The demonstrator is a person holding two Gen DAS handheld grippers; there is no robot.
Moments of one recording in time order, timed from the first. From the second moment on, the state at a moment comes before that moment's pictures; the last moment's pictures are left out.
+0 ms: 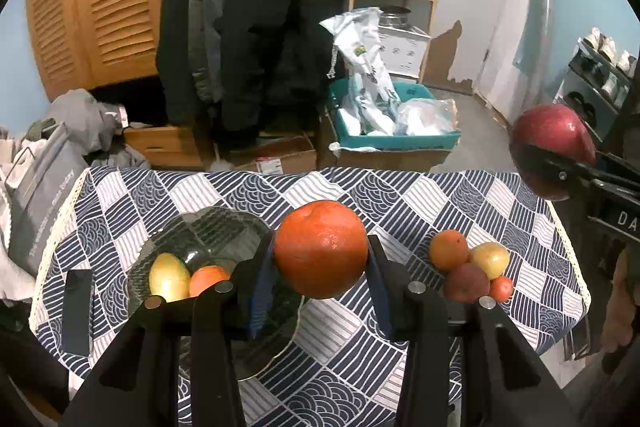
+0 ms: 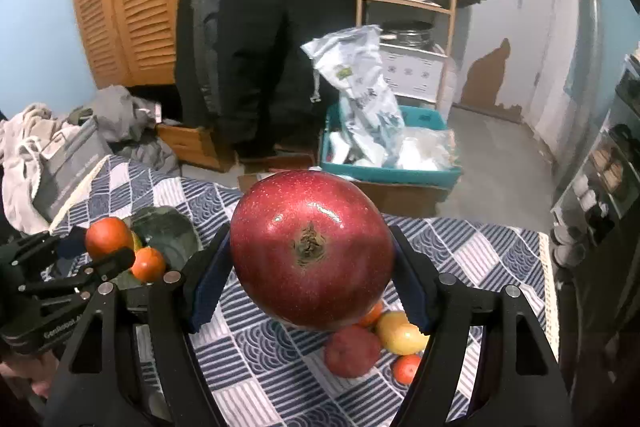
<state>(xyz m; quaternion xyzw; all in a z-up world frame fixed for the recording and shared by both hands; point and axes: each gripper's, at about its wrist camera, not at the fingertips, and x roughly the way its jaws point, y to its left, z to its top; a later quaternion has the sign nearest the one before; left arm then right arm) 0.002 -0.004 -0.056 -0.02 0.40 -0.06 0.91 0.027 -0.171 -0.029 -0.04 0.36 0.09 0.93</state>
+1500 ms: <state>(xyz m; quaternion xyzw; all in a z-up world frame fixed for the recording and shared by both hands) 0.018 0.128 -0.187 -0.07 0.54 0.06 0.84 0.097 0.009 -0.175 -0.09 0.52 0.25 0.81</state>
